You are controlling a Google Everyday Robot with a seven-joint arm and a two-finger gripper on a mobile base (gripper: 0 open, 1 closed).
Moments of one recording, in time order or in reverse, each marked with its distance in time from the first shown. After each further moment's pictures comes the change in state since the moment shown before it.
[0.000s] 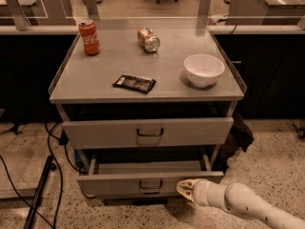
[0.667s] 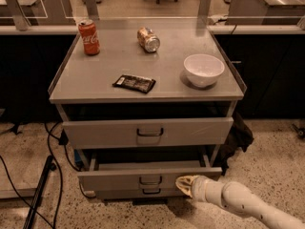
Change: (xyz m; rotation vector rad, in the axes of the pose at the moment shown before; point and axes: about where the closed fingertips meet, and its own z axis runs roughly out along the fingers) arm 0.007 -0.017 0.014 0.056 0.008 -0.052
